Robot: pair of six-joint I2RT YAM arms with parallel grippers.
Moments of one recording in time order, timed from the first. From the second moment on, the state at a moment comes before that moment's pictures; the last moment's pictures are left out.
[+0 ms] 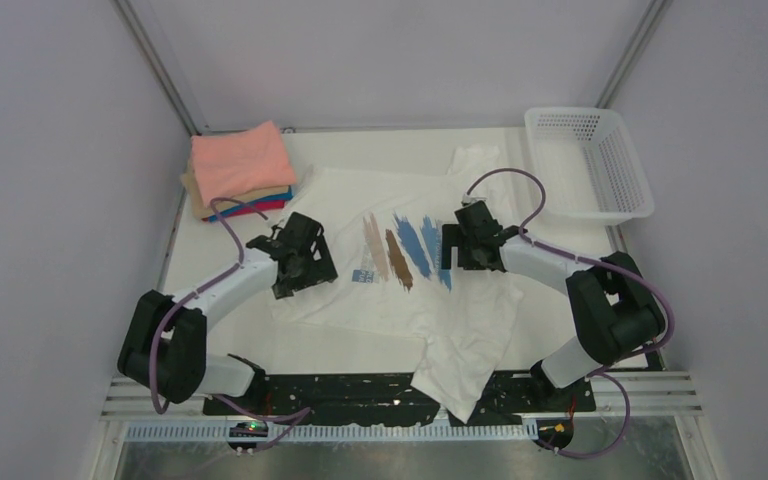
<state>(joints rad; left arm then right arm) -0.44 1.36 0.80 -0.61 -0.18 -0.77 0.47 1.55 0.84 -0.31 0.19 0.42</state>
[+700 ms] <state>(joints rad) -0.29 1.28 0.70 -0.86 -0.40 -0.89 0.40 1.57 0.84 -0.32 0.20 0.42</state>
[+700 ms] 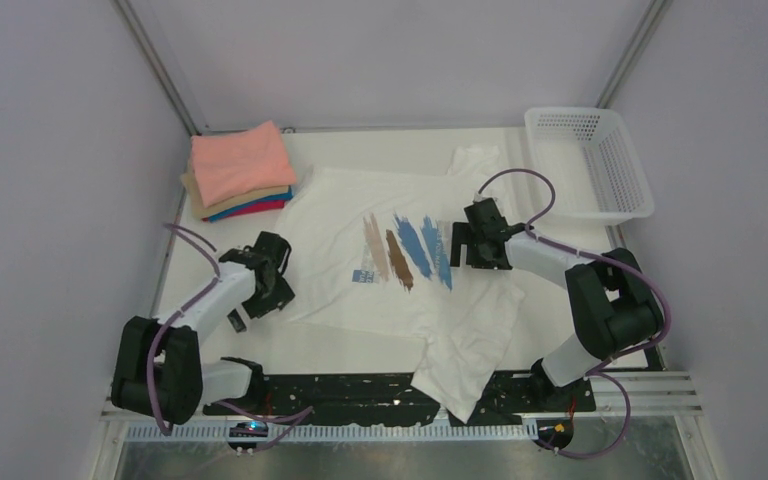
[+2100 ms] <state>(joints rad) 0.04 1.25 0.61 -0.70 -0.21 -0.77 0.40 1.45 0.84 -0.38 0.25 0.38</state>
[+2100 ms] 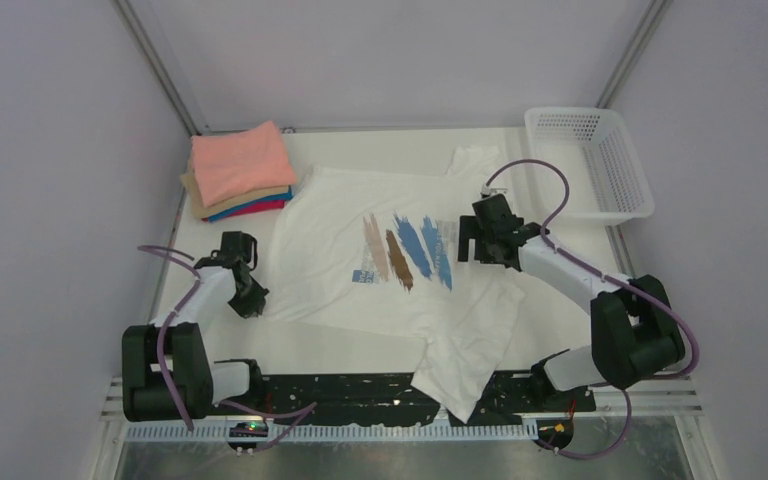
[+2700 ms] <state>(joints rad) 0.04 1.14 0.56 -0.69 -0.21 -0.78 1.12 1.15 0.74 -0.81 0.04 0.47</state>
